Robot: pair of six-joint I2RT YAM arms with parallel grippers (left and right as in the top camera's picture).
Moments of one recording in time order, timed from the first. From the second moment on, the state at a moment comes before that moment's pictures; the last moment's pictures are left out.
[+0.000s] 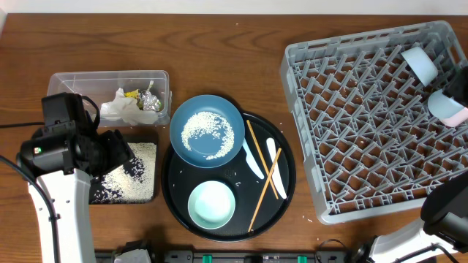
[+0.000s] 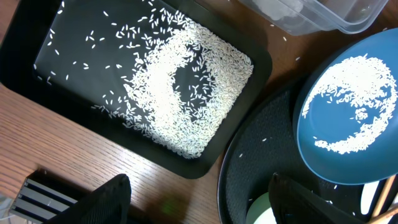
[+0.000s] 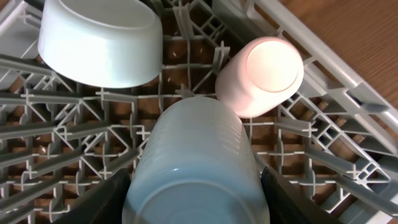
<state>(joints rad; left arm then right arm) 0.27 1.18 1.21 -1.32 0.02 -0.31 -0.54 1.83 1.71 -0.99 -0.01 0.12</state>
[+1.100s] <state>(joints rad) 0.27 1.18 1.21 -1.32 0.02 -0.31 -0.53 1.78 1.55 -0.90 -0.03 0.12</state>
